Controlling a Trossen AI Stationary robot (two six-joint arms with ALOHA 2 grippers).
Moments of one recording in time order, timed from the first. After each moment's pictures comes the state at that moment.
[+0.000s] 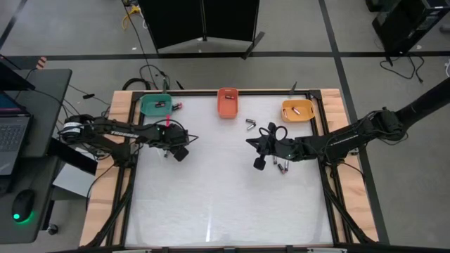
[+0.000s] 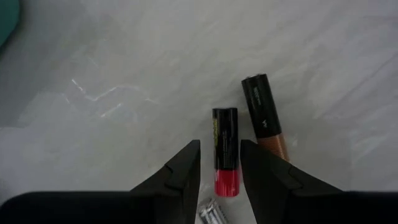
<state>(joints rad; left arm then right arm) 0.16 1.35 0.63 -0.66 -0.31 -0.63 0.16 1.28 0.59 0.28 0.57 0.07</state>
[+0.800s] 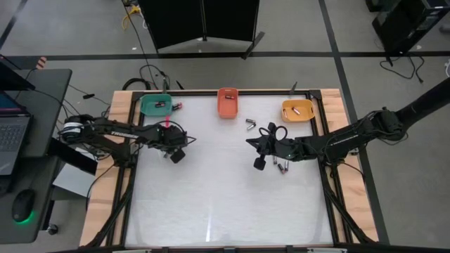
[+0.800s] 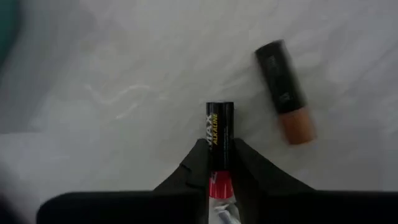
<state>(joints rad) 0.16 1.35 0.60 -0.68 -0.32 -0.53 0.16 1.28 0.59 0.28 0.57 0.07</state>
